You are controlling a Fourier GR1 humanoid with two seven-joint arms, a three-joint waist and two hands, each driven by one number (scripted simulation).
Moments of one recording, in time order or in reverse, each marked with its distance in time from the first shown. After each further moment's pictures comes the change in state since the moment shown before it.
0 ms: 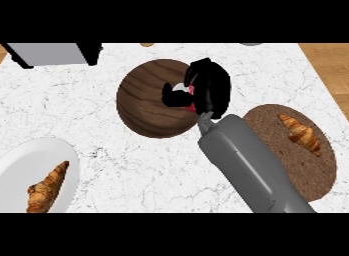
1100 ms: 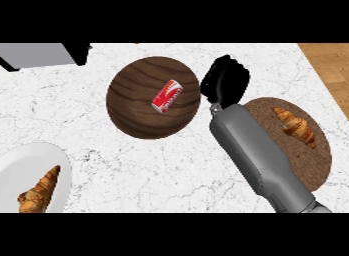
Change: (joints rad) left arm 0.044 -0.014 0.014 -0.022 0.017 0.035 0.024; right arm -0.075 -0.021 -0.072 0.300 0.401 -0.079 0.169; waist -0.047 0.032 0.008
